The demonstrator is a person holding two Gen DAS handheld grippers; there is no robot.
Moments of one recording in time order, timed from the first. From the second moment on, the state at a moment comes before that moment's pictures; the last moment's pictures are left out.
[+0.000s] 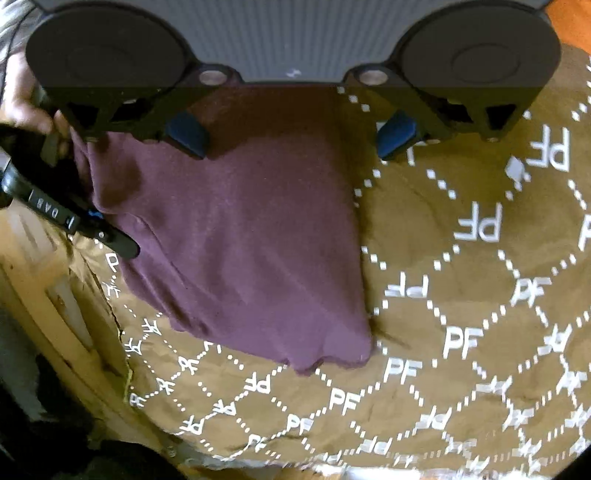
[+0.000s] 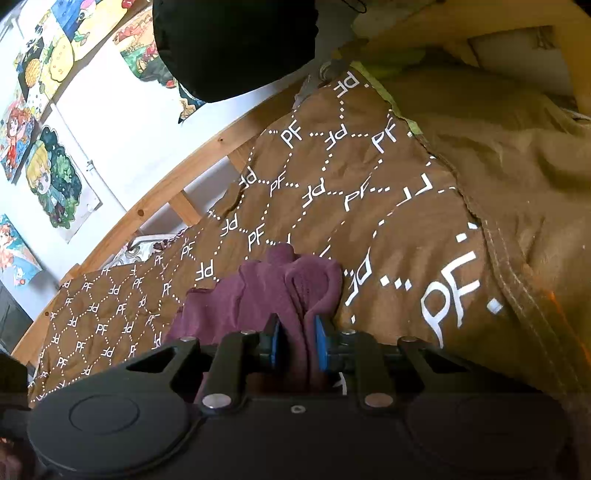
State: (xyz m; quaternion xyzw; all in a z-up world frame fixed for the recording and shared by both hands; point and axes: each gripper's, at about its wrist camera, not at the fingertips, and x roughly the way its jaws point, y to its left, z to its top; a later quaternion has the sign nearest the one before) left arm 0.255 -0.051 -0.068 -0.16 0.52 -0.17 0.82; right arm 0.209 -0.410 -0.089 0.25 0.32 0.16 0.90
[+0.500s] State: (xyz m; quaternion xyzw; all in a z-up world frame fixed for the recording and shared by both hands) left arm 0.256 -0.033 -0.054 -0.21 0.52 -0.21 0.80; right arm 0.191 -0.374 -0.052 0.13 0.29 0.14 0.94
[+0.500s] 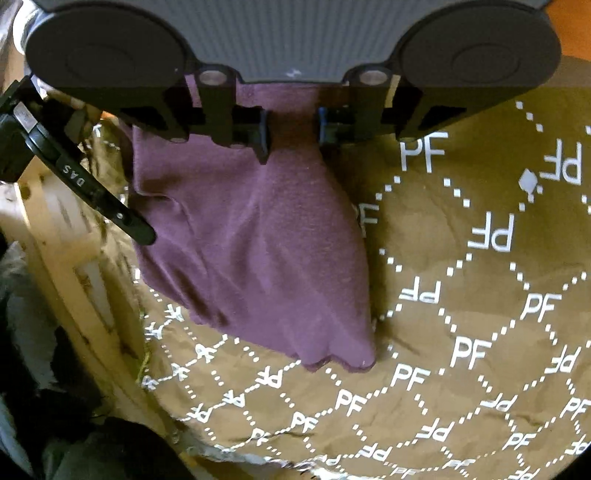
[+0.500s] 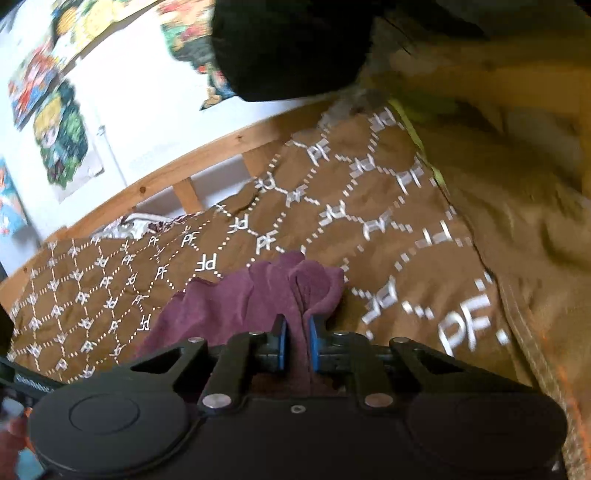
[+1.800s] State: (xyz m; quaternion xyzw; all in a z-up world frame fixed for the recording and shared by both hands) left arm 0.241 0.093 -0.032 -0.15 0.44 -0.03 0.88; right arm 0.260 -0.205 -0.044 0.09 0.29 0.22 0.93
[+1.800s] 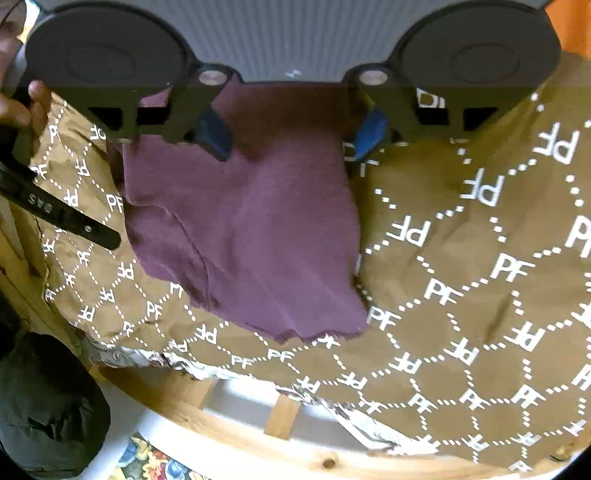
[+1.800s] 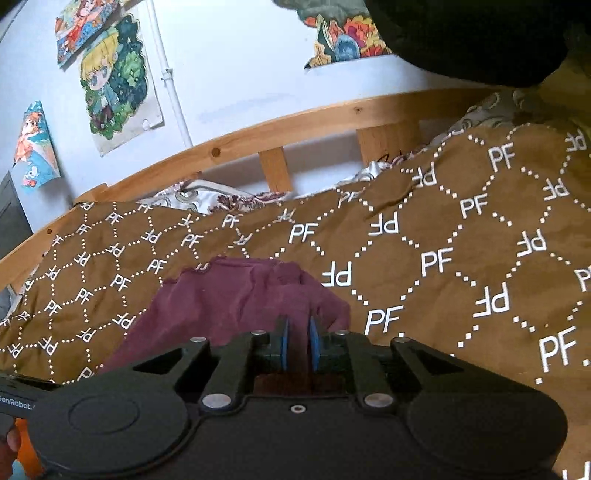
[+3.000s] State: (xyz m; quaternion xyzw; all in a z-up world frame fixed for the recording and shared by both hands) left arm 0.042 0.042 0.019 -0.02 0.31 0.05 0.95; right arm 0.024 -0.259 -0.010 0.05 0.22 0.19 0.96
